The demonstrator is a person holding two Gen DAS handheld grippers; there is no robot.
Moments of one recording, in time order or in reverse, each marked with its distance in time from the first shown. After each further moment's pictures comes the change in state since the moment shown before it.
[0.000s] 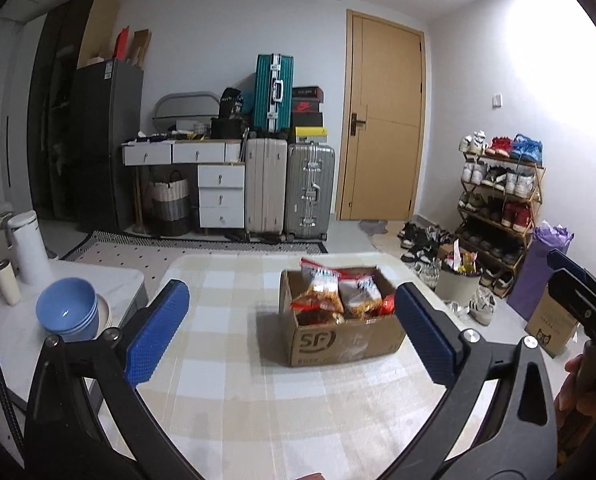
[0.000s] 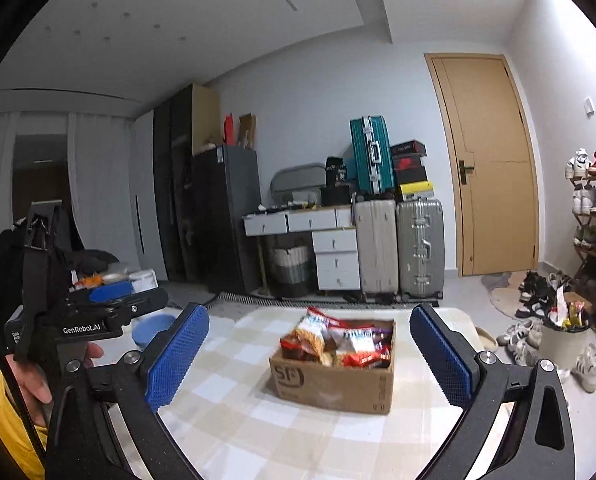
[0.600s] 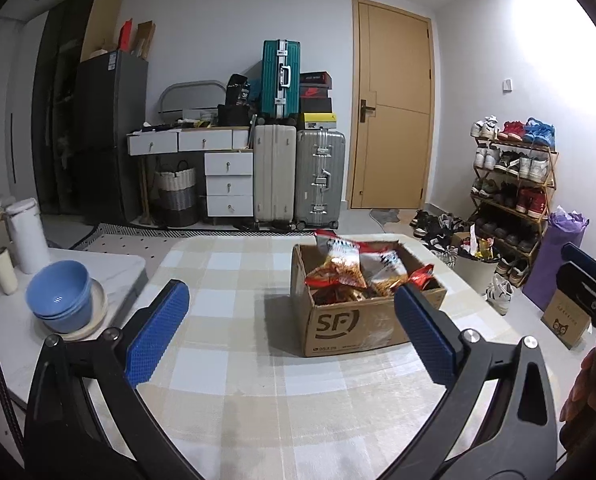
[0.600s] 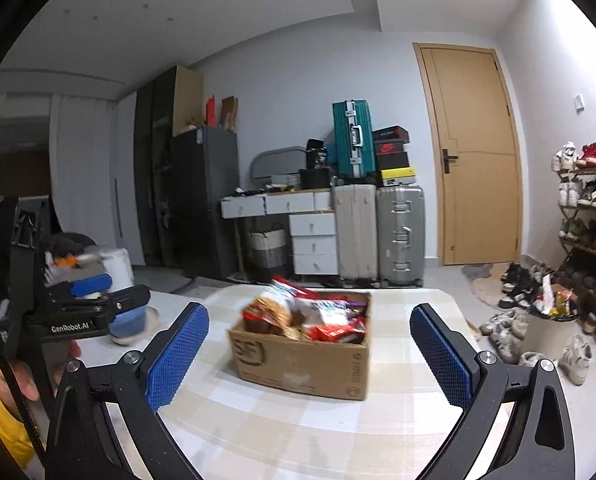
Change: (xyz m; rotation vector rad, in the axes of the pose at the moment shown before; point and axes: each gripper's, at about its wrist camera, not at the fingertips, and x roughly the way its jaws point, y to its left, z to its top) left arm 0.087 0.005 -0.052 0.010 0.033 0.040; right arm 0.054 -0.032 -0.051 -0.047 0.040 -0.100
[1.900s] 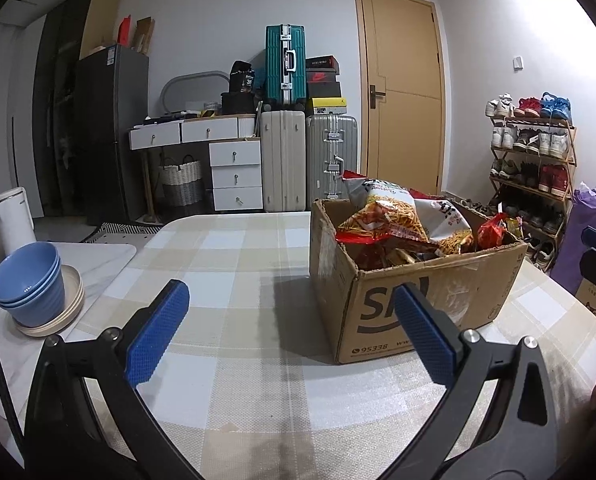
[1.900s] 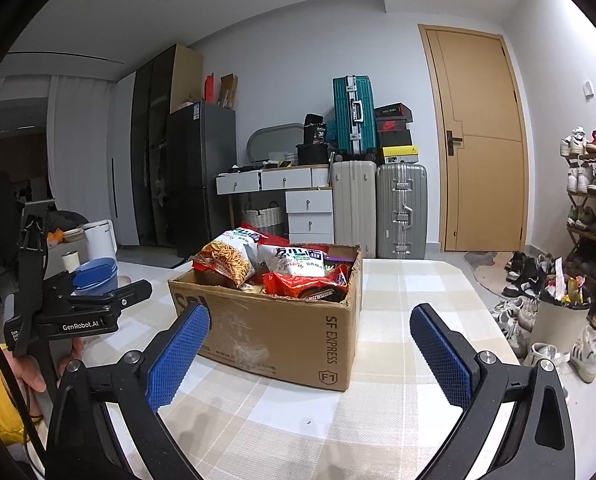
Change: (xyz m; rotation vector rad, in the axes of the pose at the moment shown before) left arm 0.176 0.013 -0.091 0.037 -0.006 0.050; right arm 0.090 -0.030 -0.065 -0.005 0.037 0.013
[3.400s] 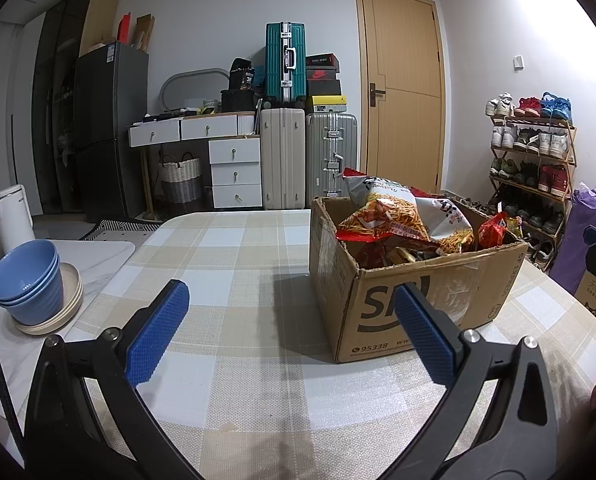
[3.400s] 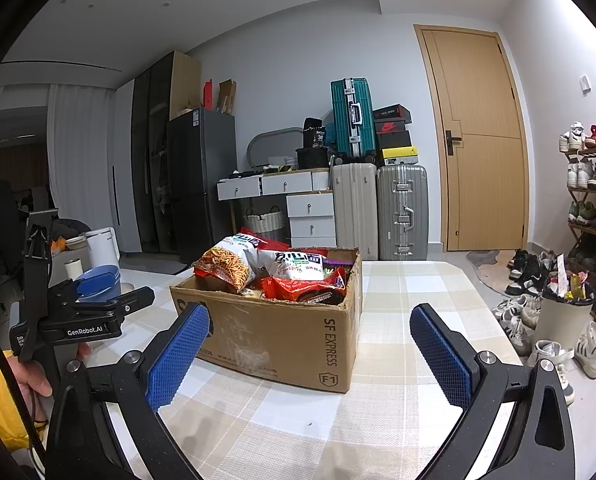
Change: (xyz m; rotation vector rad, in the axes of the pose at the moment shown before) left arm -0.021 0.001 0.002 -0.002 0.002 -0.004; right arm 0.001 -0.006 -0.004 0.024 -0.011 0.009
